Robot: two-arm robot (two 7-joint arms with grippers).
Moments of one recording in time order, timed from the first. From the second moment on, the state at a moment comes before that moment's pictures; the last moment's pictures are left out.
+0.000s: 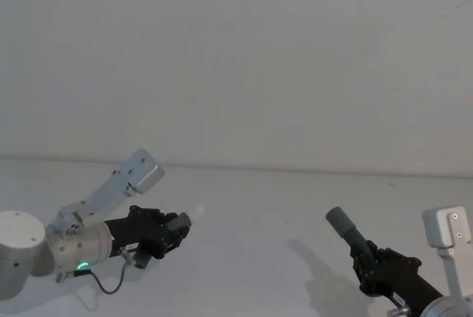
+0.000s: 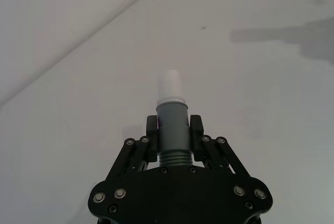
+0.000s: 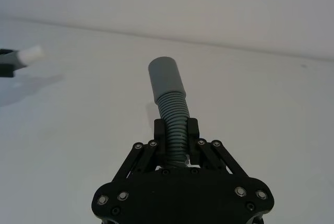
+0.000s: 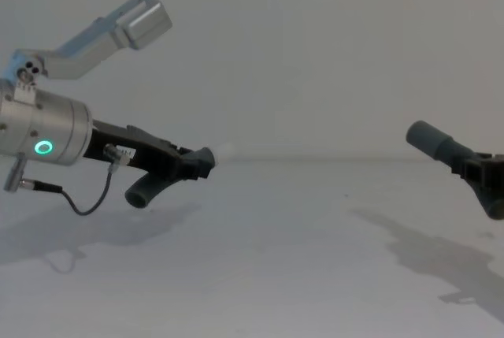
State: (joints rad) left arm -0.69 0.38 0.54 -1.20 -0.21 0.30 -0.61; right arm 0.15 0.29 -0.15 -1.64 0.27 0.32 0.23
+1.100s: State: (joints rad) left arm -0.79 0.49 0.61 -1.20 -0.31 0.11 -1.04; right arm 0.14 0.53 -0.23 -1.58 0.33 -0.03 0.70
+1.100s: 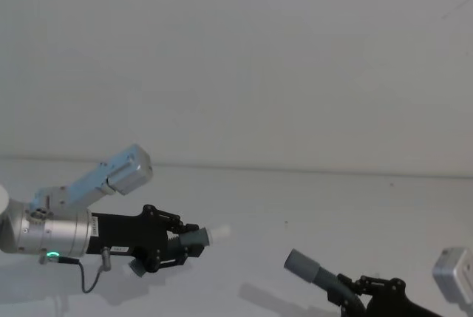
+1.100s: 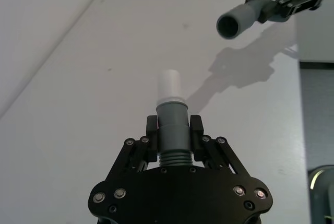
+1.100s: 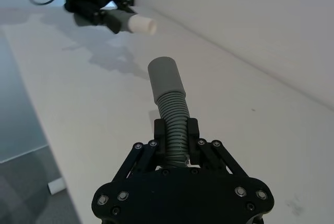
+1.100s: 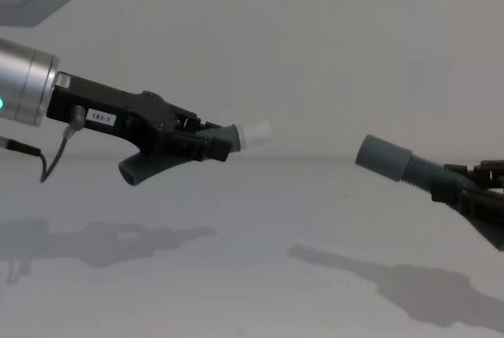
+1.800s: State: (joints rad) left arm -0.86 0.49 0.66 -1.15 -0.39 0.08 -1.25; right arm 0.14 0.60 -0.26 -1.56 0.34 -0.17 0.81
